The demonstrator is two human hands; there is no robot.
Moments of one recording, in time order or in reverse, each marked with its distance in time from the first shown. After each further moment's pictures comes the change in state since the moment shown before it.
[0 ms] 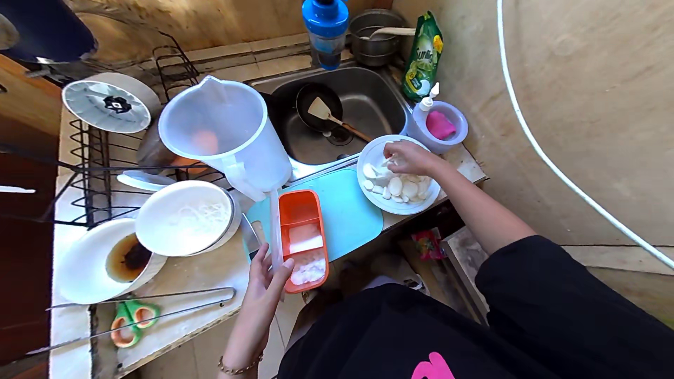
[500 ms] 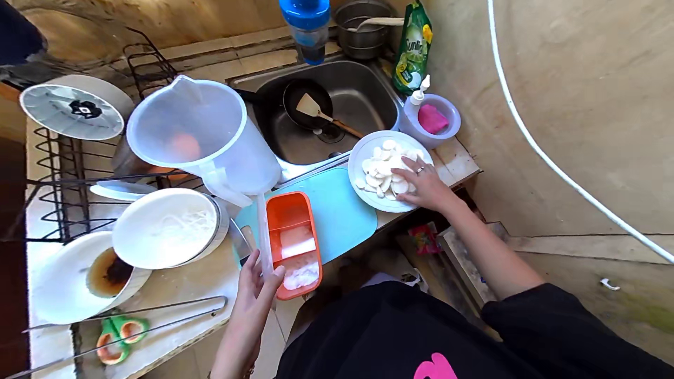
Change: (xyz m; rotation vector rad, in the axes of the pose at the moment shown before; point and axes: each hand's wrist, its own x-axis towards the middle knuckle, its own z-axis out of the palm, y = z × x) left_hand 0.001 0.000 -0.001 0.034 -0.015 0.004; right_hand -0.096 -0.021 0.041 -0.140 0.112 0.320
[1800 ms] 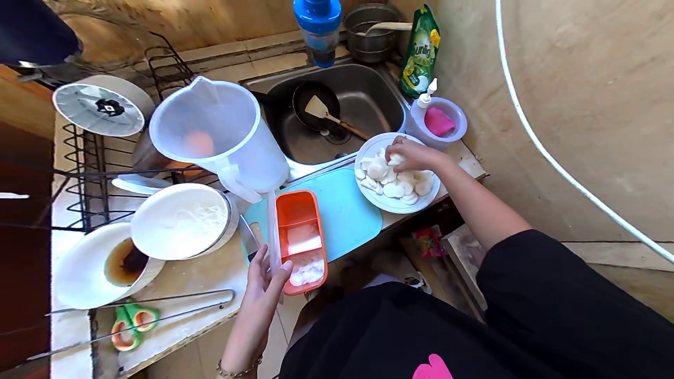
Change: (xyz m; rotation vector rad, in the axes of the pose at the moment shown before) left_hand -0.002 0.001 0.001 -0.022 0.006 0.005; right_hand 0.106 0.003 -0.033 0.158 -0.314 -0.087
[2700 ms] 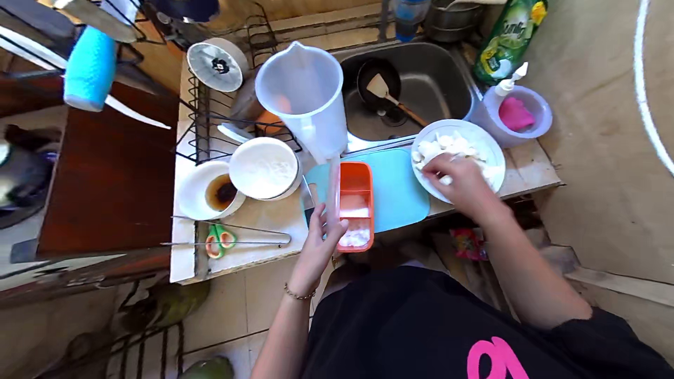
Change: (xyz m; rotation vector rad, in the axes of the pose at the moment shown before) left_hand 0.001 0.005 -0.003 -0.062 -0.053 0.006; right_hand -0.071 -0.142 0.049 0.030 0.380 -0.150
